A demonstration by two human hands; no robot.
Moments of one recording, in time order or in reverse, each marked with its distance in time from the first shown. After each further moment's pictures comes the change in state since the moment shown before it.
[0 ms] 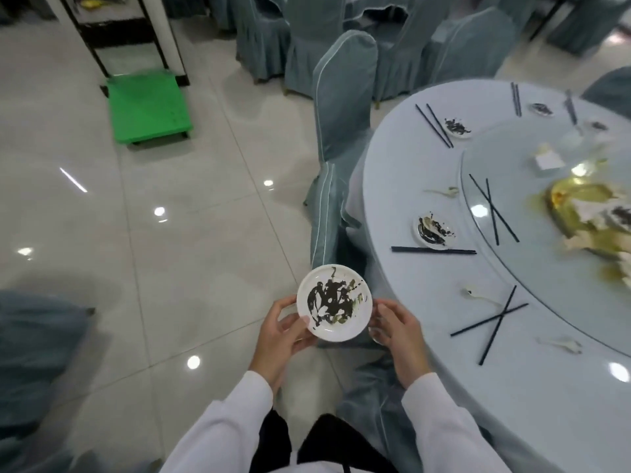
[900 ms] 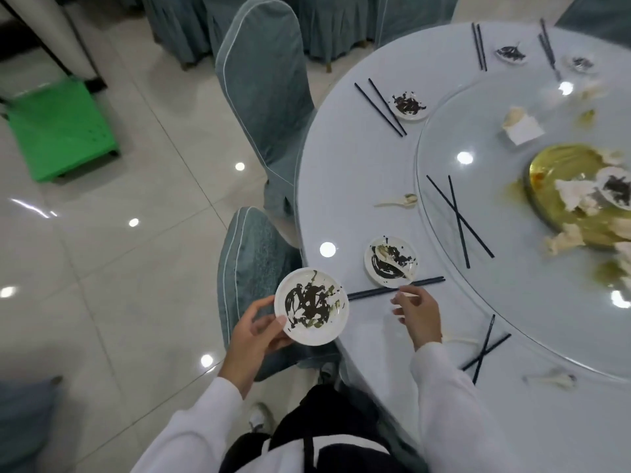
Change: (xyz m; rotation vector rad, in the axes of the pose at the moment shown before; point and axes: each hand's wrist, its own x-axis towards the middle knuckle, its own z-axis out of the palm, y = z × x) left_hand 0.202 0.060 0.146 0.248 -0.062 -0.111; right_hand 0.261 -0.075 -0.125 -0.134 0.329 0.081
